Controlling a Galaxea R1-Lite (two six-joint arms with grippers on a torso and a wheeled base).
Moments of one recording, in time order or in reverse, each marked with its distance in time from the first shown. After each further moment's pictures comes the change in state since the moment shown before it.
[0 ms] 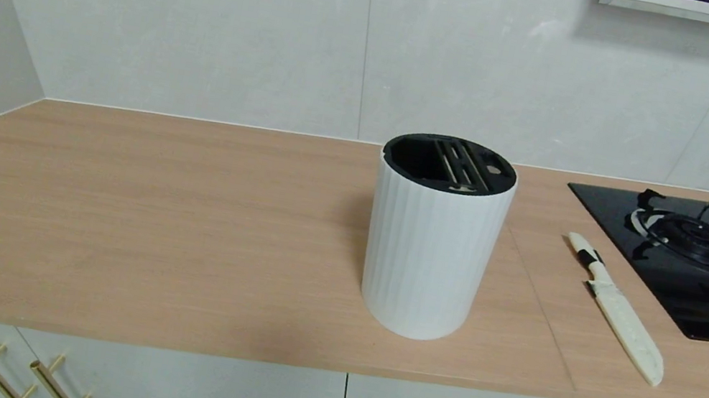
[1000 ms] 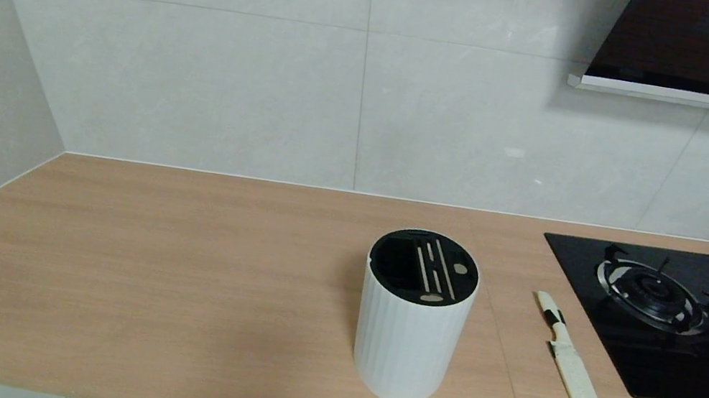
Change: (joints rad) left arm 0.000 0.000 0.000 0.000 0.000 0.000; right arm 0.000 0.000 0.000 0.000 0.000 0.000
